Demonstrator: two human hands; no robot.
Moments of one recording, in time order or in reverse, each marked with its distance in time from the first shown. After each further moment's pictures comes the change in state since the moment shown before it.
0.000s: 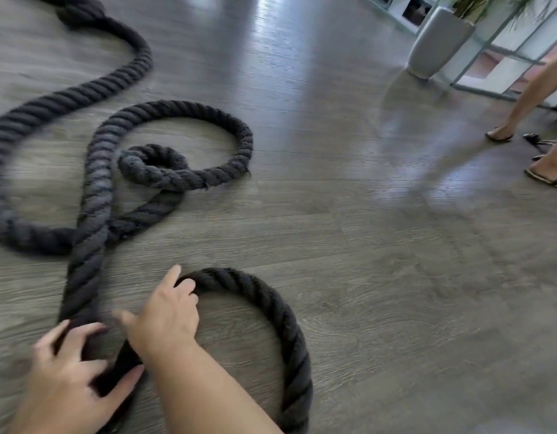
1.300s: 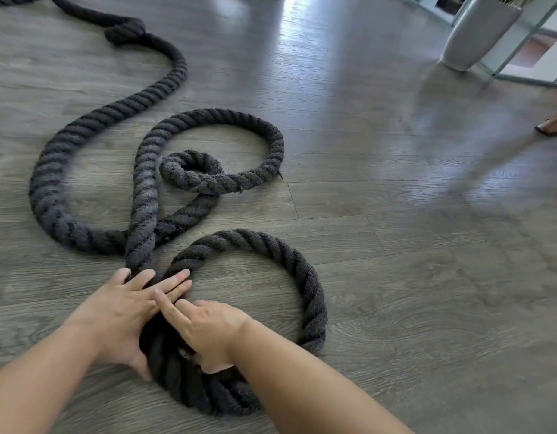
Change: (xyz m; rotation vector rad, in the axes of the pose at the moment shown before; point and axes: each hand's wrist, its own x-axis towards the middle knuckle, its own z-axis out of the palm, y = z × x) left_hand 0.090 -0.014 -0.086 0.449 -0.579 0.333; right_hand 0.010 0.036 -0.018 -0.632 -0.212 -0.932
